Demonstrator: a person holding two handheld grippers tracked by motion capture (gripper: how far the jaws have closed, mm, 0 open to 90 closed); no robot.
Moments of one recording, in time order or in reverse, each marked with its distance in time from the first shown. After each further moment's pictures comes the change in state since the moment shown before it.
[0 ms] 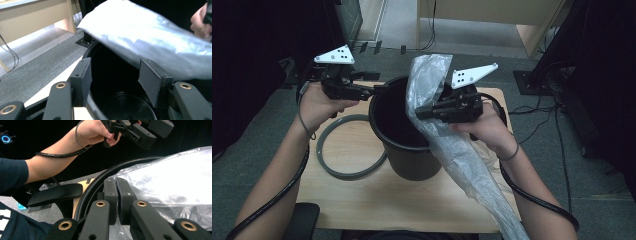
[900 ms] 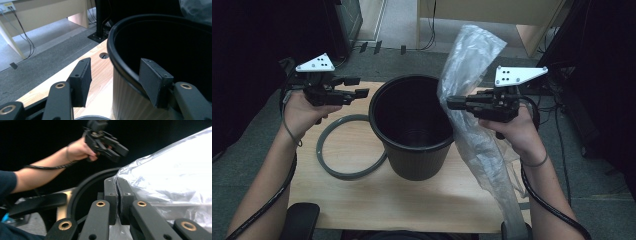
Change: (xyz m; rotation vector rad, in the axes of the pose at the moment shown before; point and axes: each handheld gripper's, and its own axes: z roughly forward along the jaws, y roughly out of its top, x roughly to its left) left arm 0.024 -0.039 -0.026 0.012 0.096 -0.057; right arm 0.007 -0.012 -0.066 -0.144 -0.146 -0.047
